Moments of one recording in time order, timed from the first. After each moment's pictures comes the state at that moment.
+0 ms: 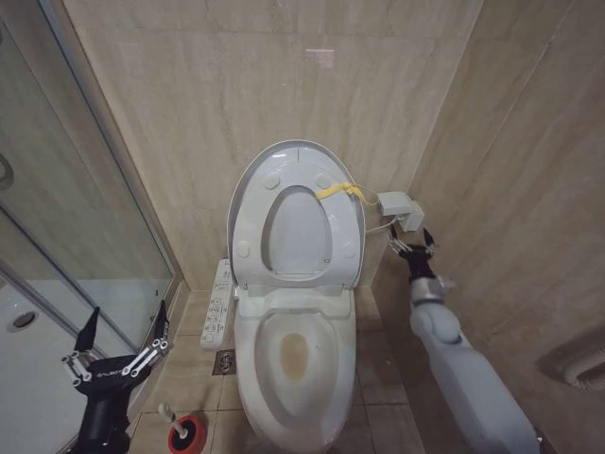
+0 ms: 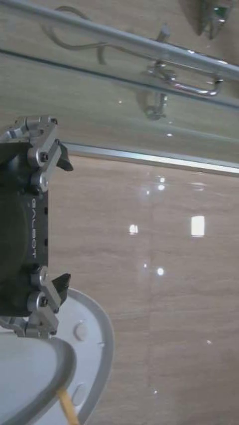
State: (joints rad) left arm 1.93 -1.38 -0.67 -2.44 -0.22 -0.48 -0.14; right arm -0.79 1.17 0.43 1.42 0.52 0.29 0.12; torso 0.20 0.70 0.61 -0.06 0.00
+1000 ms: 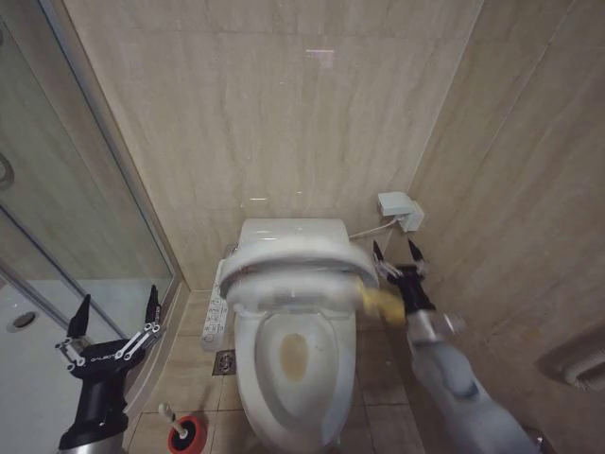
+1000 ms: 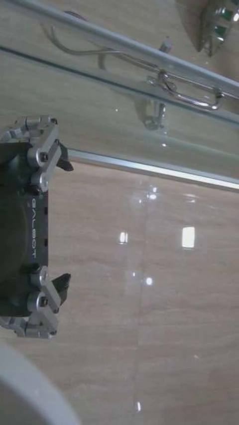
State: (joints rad) left arm 1.81 -1.38 -0.67 -2.39 -0.28 -0.45 -0.14; right arm -1.29 1.15 0.47 1.93 0.51 0.39 0.07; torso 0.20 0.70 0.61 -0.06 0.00
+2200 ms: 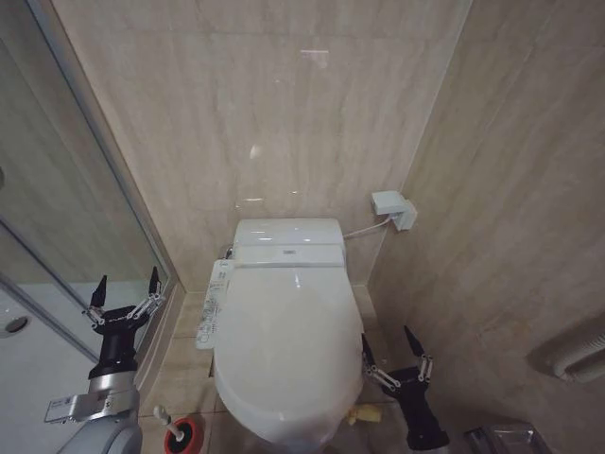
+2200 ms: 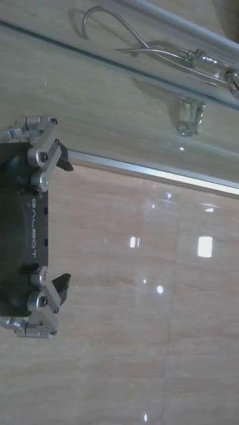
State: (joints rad) left arm 1.49 -1.23 -0.66 -2.08 -0.44 -0.41 -0.16; right arm -1.78 1.19 0.44 2.03 0.21 0.61 0.08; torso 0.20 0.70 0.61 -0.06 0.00
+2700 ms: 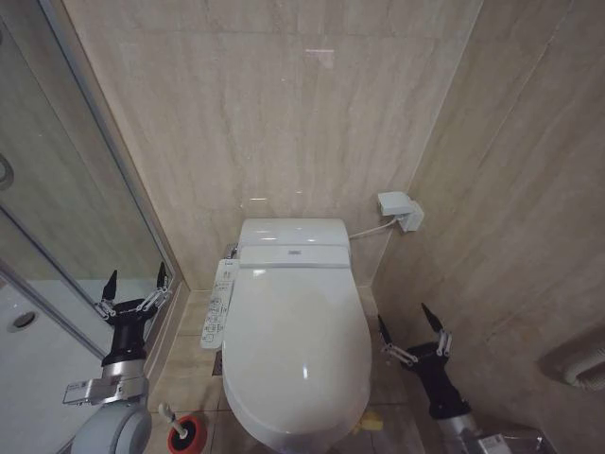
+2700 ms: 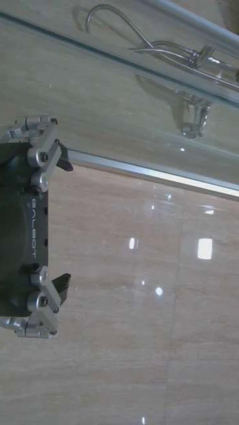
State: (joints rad) left arm 1.43 -1.22 -0.63 -2.03 -0.45 -0.41 -0.16; right arm -1.71 1.07 0.52 2.08 0.18 0.54 0.16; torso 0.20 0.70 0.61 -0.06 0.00
